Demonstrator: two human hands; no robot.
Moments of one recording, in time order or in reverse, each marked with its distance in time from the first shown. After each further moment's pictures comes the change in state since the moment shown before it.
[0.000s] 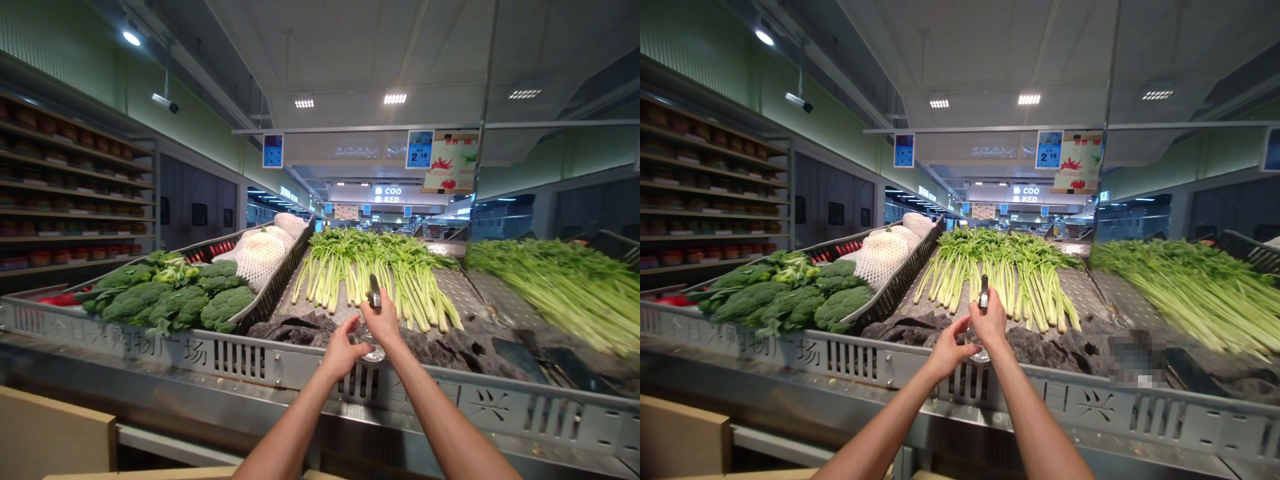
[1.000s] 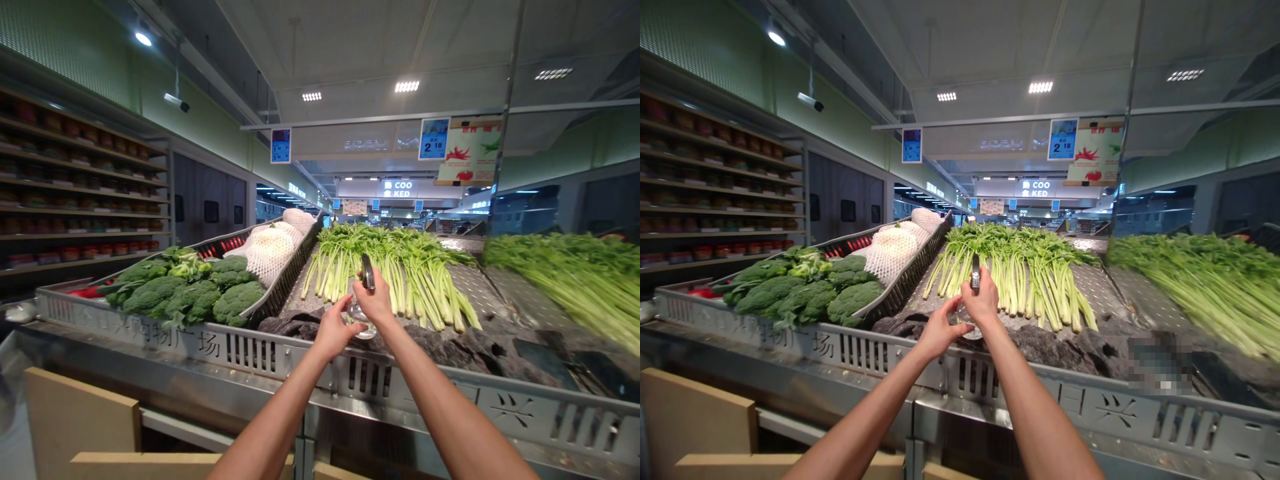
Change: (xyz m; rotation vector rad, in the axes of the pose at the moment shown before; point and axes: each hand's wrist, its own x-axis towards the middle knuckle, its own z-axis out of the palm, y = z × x) left_hand 0.009 0.027 -0.037 0.203 0.091 0.054; right_hand 0.019 -0.031 0.025 0.130 -0.011 -0.123
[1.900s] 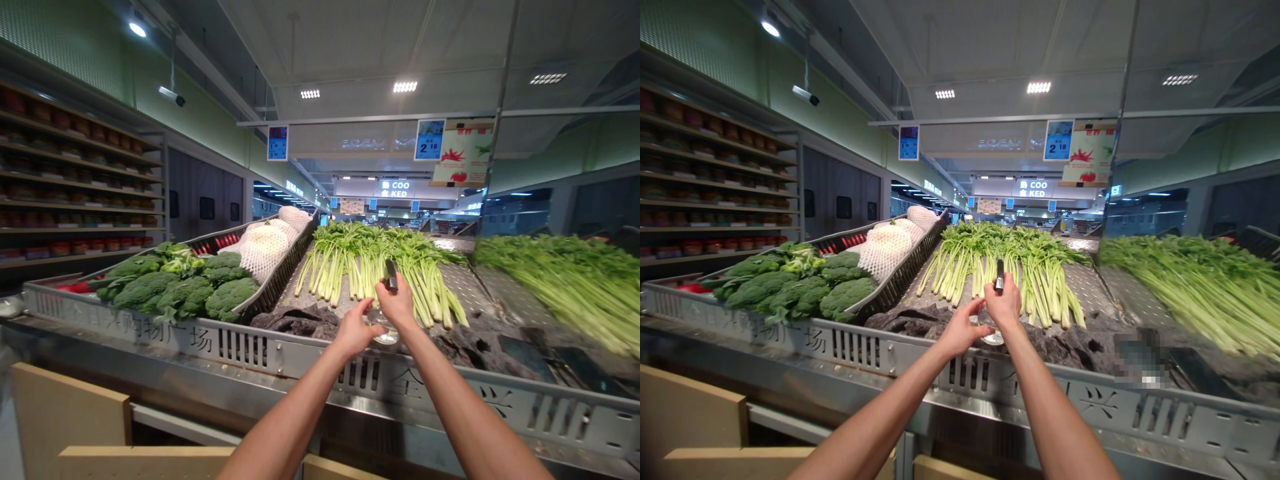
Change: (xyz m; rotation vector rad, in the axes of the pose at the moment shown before) left_hand 0.006 0.006 0.054 -0.047 -0.135 -0.018; right_hand 0.001 0.026 -0.048 -0.186 0.101 0.165
